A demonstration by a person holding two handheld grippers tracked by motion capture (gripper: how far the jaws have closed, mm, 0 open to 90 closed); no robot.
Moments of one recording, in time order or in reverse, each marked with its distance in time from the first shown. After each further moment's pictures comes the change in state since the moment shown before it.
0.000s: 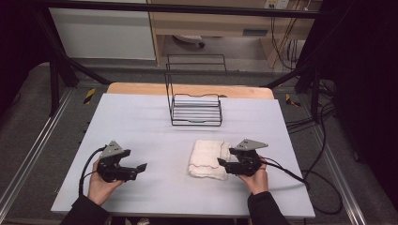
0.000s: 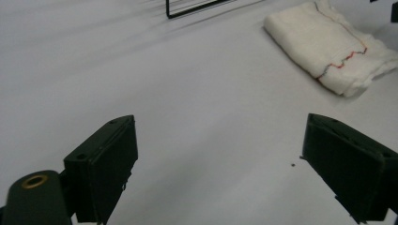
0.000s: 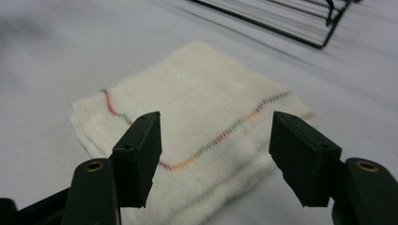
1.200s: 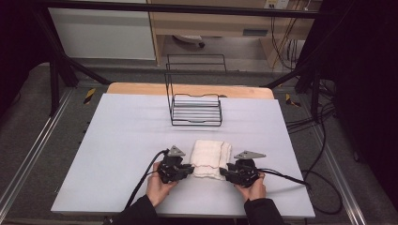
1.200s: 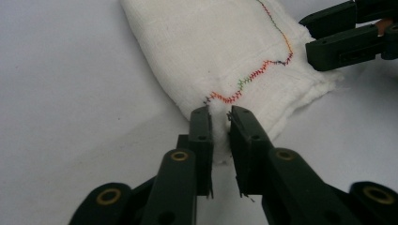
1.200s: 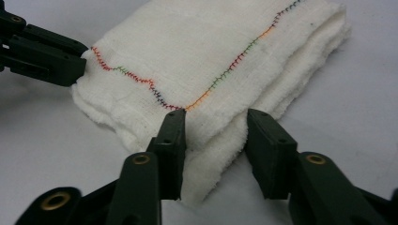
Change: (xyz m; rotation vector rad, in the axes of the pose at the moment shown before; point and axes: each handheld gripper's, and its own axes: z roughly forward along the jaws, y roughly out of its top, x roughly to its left) left arm -0.101 0.028 0.113 0.178 -0.146 -0.049; right arm 0.017 -0.029 0.009 0.098 -0.022 0.205
